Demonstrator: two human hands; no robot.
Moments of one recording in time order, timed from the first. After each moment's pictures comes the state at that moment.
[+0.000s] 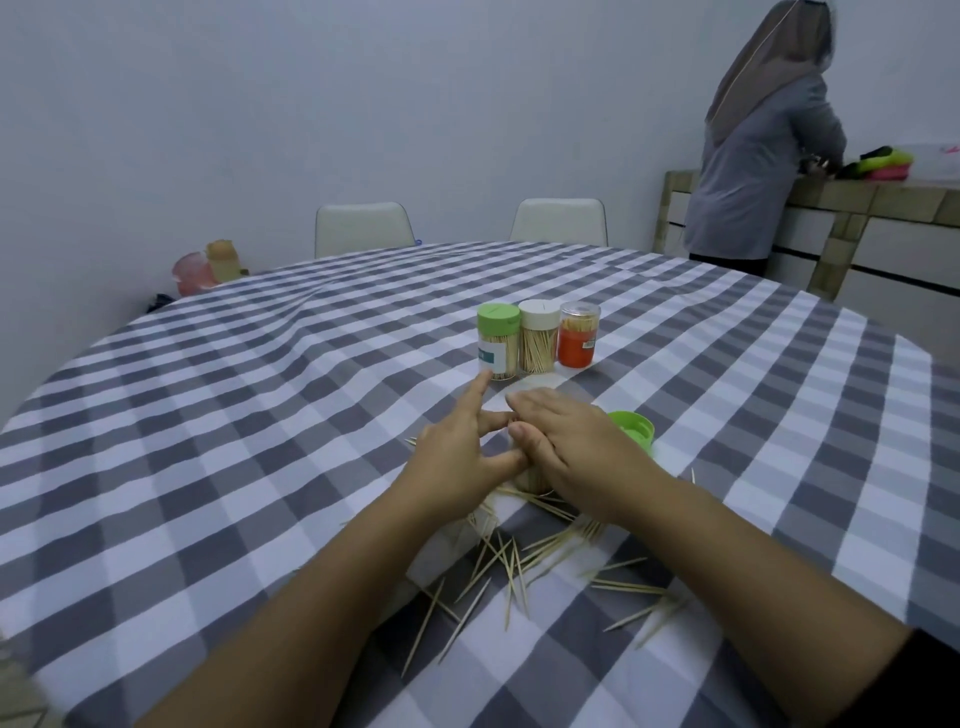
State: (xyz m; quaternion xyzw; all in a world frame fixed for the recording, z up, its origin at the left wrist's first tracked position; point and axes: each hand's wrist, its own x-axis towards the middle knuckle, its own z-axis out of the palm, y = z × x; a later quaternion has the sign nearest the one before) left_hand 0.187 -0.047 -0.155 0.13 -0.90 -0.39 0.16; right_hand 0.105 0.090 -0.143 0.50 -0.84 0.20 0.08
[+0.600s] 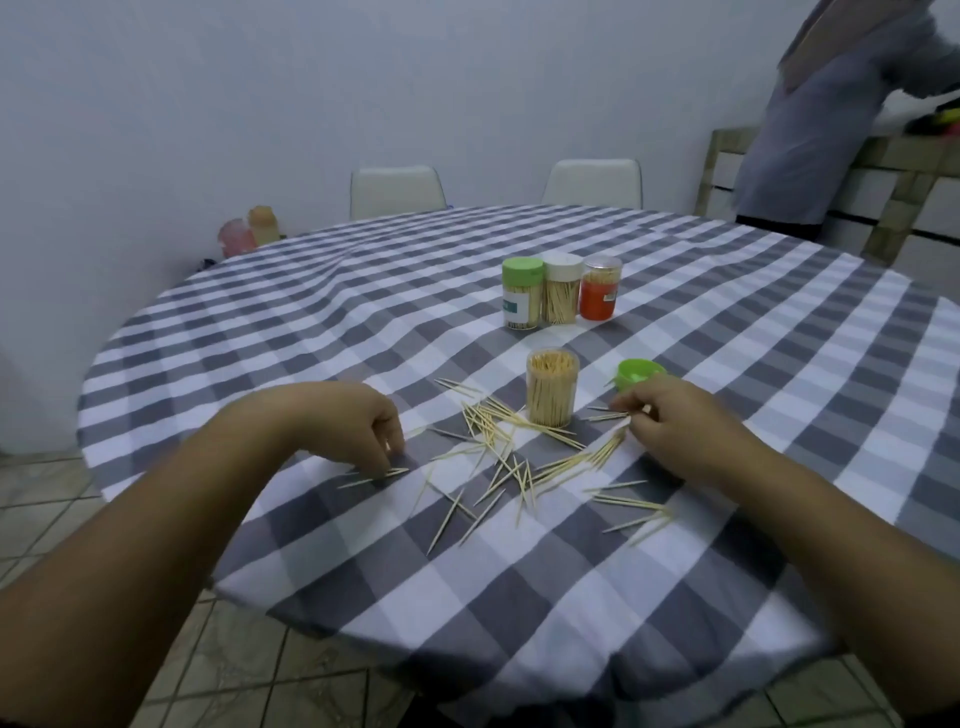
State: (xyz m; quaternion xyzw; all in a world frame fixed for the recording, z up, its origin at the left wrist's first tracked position) left_hand 0.276 -0.092 -0.101 0.21 -0.95 -0.11 -0.21; right_hand 0.113 0.154 -0.142 0.35 -0.90 0.25 -0.03
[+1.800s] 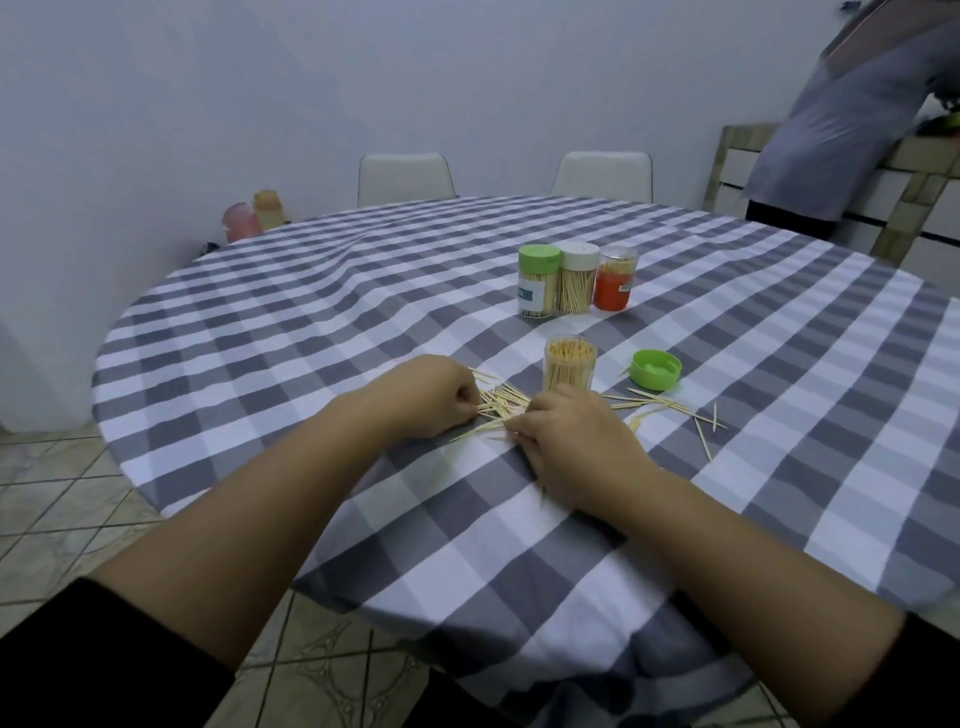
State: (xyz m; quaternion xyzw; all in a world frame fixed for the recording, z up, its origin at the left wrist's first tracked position) left_hand 0.232 -0.081 -0.137 0.15 -0.99 -0.08 0.00; right_hand 0.168 0.086 -0.171 0.54 -0.83 0.09 0.15
